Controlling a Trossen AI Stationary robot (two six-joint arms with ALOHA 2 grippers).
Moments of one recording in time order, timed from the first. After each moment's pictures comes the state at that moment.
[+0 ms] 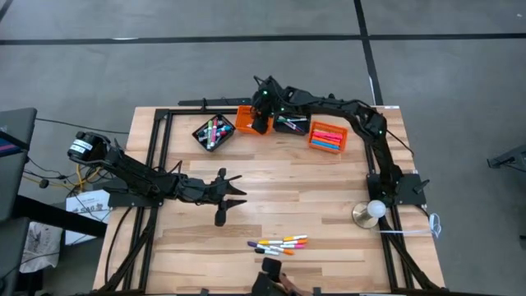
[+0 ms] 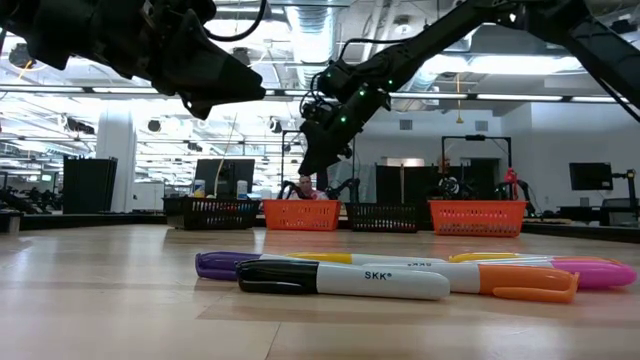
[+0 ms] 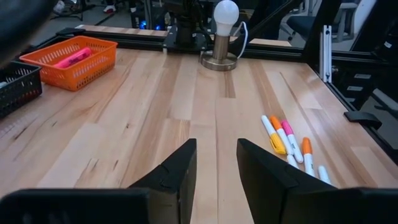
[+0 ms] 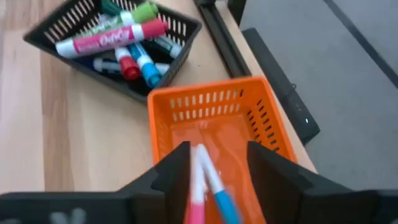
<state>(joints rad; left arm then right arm) -0.33 1.33 0.44 0.61 -0.31 -0.12 -0.54 2.16 1.75 -0.38 -0.15 -0.25</state>
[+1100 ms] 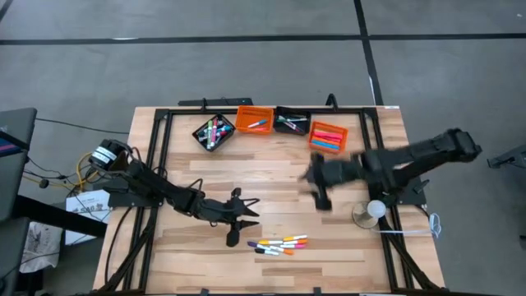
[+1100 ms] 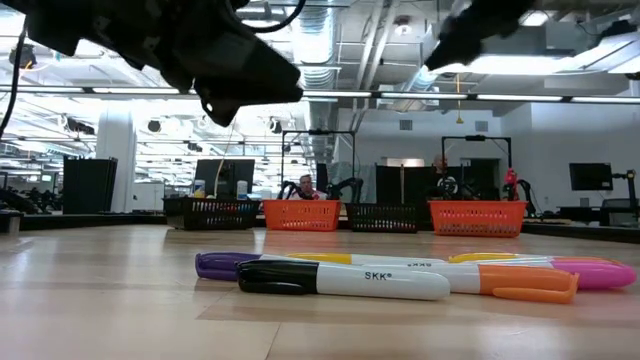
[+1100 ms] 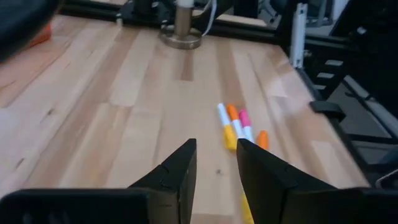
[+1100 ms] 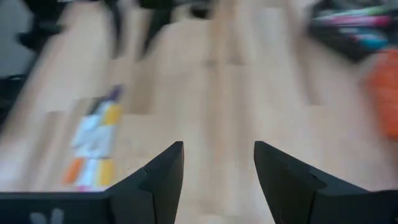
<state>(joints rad) -0.45 1.61 0.66 0.57 -0.33 -0.25 0.16 1.19 0.95 -0.48 0.08 0.01</state>
